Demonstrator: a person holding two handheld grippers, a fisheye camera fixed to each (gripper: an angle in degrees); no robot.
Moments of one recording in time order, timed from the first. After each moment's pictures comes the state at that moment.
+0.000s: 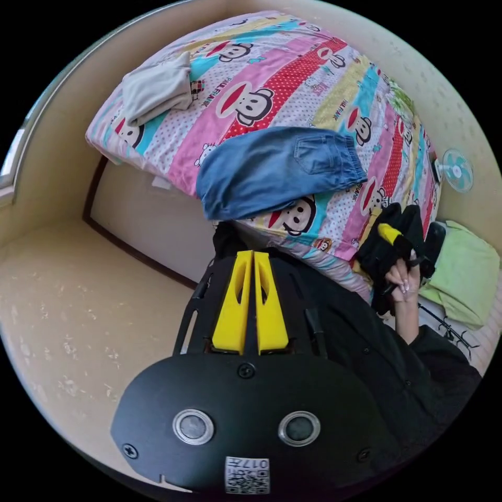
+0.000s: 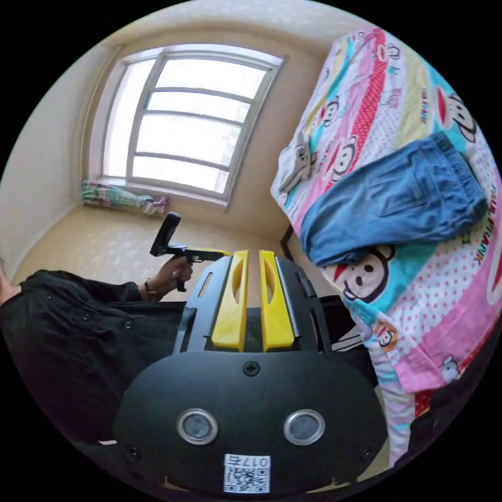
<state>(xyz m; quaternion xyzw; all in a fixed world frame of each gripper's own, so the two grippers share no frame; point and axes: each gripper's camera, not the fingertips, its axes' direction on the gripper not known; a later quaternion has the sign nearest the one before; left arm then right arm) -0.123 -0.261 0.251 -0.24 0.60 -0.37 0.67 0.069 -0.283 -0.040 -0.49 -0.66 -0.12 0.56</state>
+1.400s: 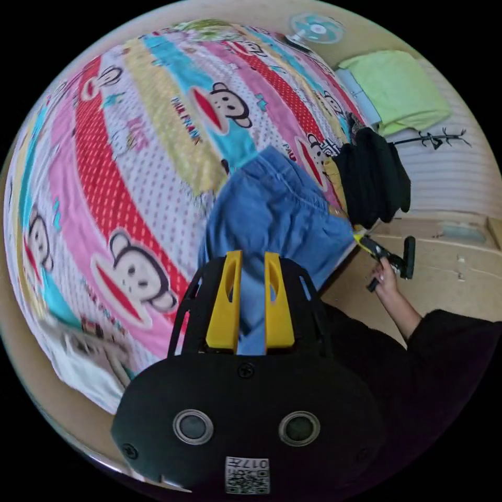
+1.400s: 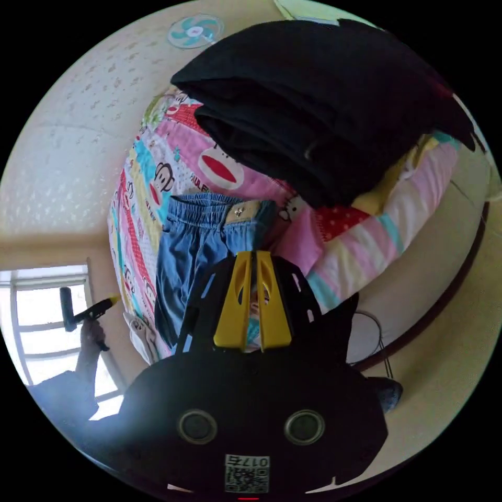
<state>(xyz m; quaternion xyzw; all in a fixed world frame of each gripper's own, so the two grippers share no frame) -0.143 -0.617 0.327 0.05 0.65 0.04 0.75 0.157 -0.176 0.076 -0.36 -0.19 0.32 0.85</state>
